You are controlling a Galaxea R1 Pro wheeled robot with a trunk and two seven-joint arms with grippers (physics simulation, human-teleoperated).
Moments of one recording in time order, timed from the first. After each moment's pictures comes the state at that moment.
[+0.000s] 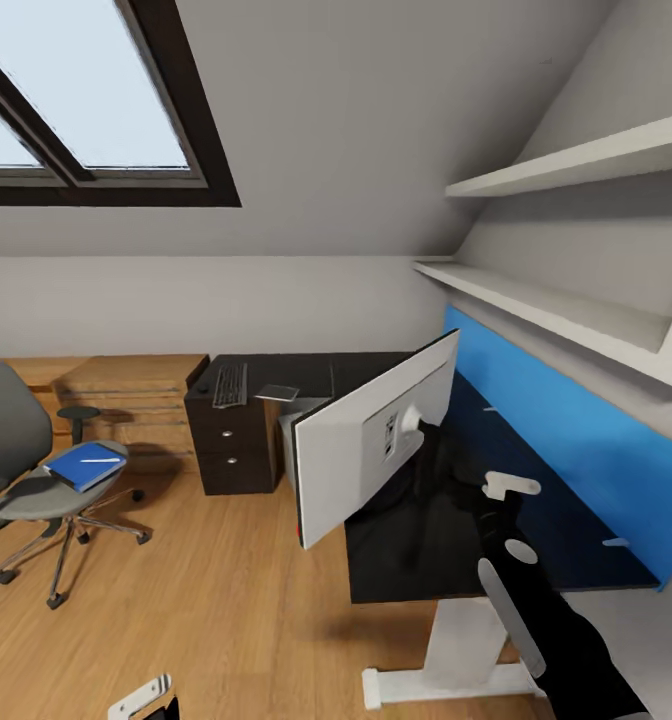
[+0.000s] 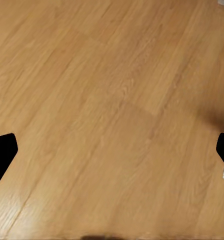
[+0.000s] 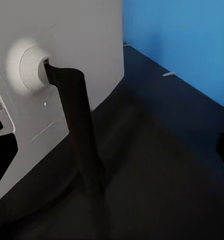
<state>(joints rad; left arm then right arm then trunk) -0.12 0.13 -0.19 -0.71 0.66 -0.06 0.30 -0.40 -0.10 0.18 -1.31 -0.30 0.19 -0.39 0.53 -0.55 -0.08</state>
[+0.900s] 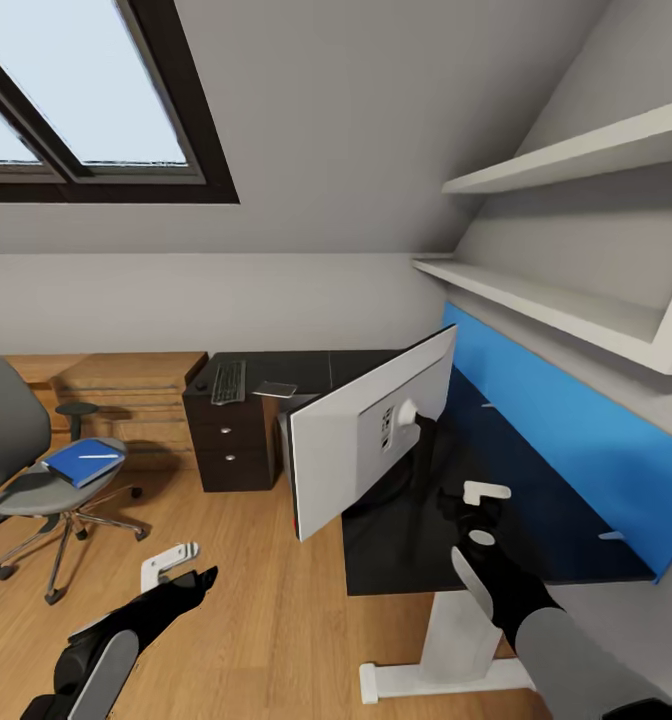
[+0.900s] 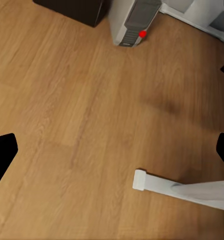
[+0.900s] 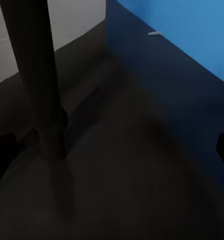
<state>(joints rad) -0.12 0.13 -0.05 -1.53 0.67 0.63 0.37 -0.70 -0.04 0.23 -0.57 -0.24 -0.06 -0.39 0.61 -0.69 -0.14</state>
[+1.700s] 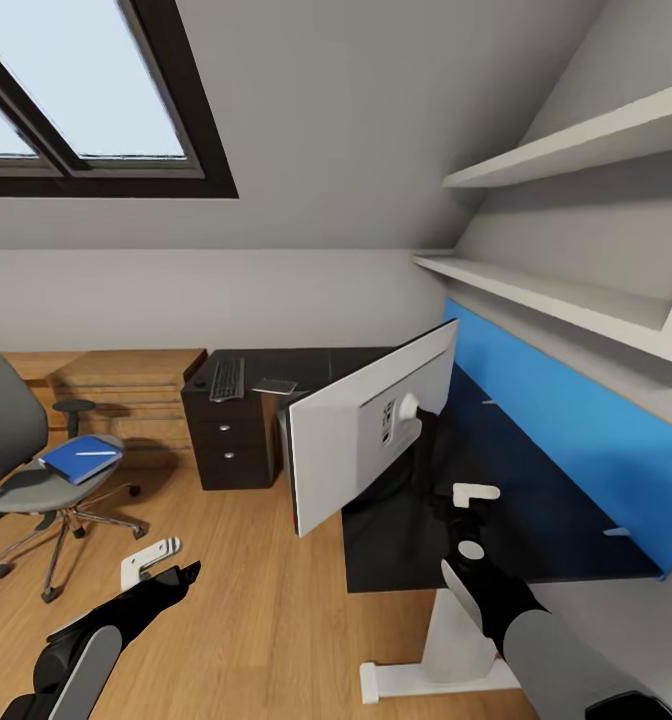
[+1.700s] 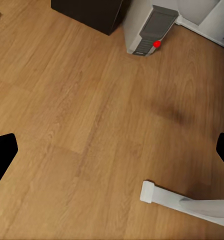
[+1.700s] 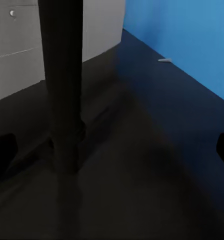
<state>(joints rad) -0.12 0.13 0.03 -1.54 0.67 0.64 0.37 -0.70 0.00 0.24 -0.47 -0.12 -0.24 -0.39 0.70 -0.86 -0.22</state>
